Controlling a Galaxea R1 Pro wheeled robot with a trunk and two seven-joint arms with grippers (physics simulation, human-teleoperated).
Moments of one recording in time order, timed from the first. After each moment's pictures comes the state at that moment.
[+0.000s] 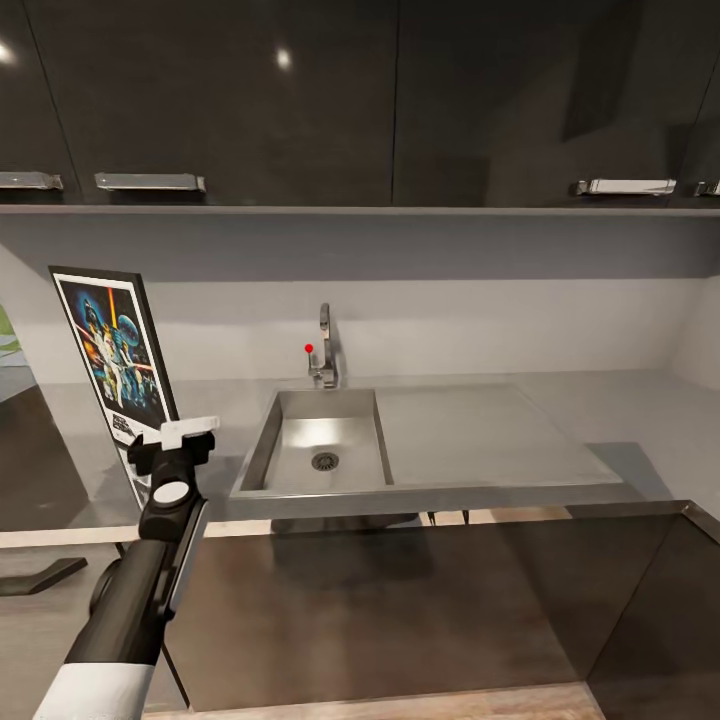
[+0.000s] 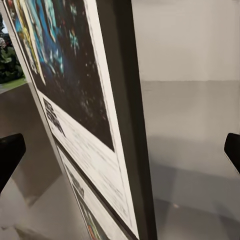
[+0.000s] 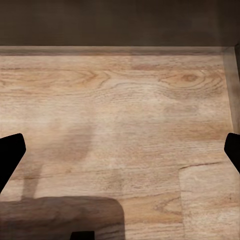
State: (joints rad) left arm -0.52 -0.01 0.01 -1.44 -0.14 0.45 0.45; right arm -0.16 -0.10 0.00 -0.35 0.01 -0.13 0.00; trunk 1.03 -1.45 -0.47
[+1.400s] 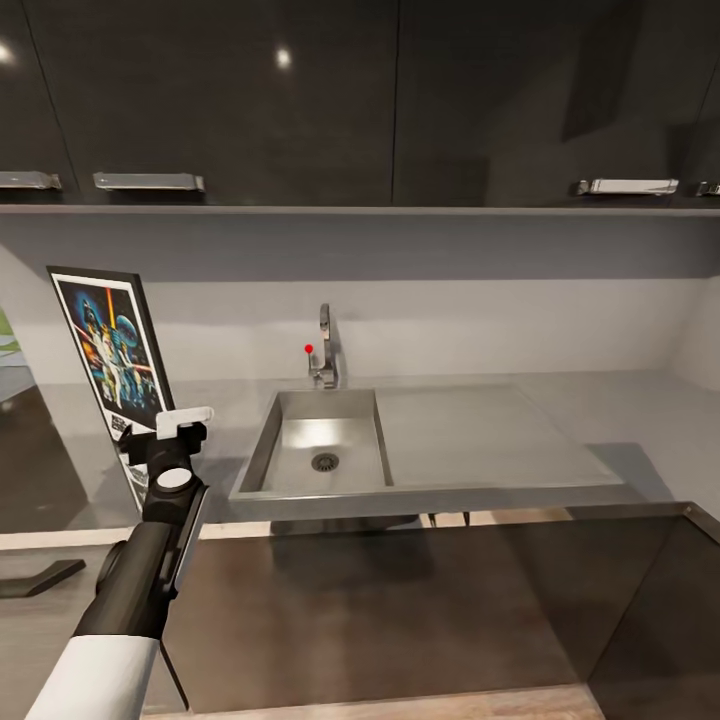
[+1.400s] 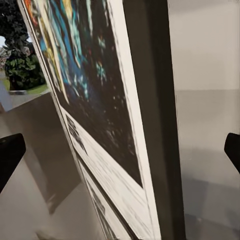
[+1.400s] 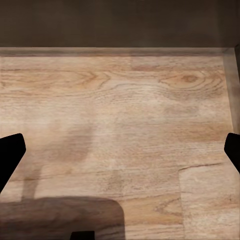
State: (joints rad) left arm -0.58 0.00 0.03 -1.38 -0.19 0.45 0.50; right arm -0.16 -0.10 0.00 -0.35 0.01 -0.13 0.00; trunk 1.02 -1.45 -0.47
